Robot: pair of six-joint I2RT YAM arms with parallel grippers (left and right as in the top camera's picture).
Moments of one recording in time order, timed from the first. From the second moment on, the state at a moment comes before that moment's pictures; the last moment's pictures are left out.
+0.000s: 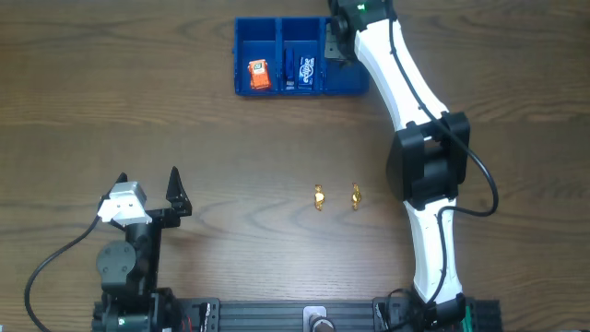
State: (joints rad) left arm 0.02 0.01 0.02 -0.12 0.00 -0.16; right arm 0.31 2.36 2.24 -1.04 0.20 0.36
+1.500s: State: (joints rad) left arm 0.02 0.01 0.02 -0.12 0.00 -0.16; right arm 0.75 1.73 1.11 -0.87 0.06 0.68
